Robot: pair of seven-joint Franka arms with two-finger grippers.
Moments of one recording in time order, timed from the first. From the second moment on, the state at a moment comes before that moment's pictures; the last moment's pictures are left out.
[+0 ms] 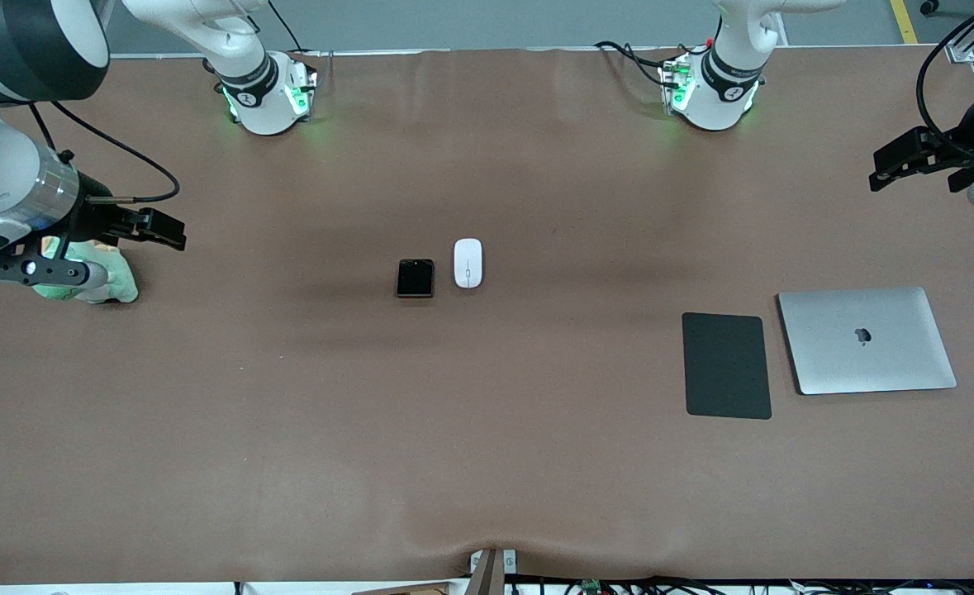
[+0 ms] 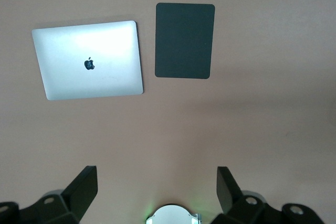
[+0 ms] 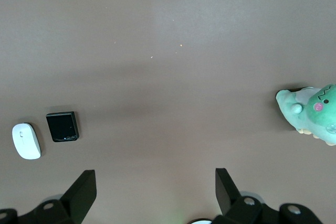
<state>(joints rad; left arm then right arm) -0.06 -0.01 0.01 -1.50 0.01 1.40 0.00 0.17 0.11 -0.05 -1.54 0.03 1.49 0.21</state>
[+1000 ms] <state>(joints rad) -0.06 0.01 0.01 -1.50 0.01 1.40 0.00 0.17 0.11 -0.05 -1.54 0.03 1.49 0.21</state>
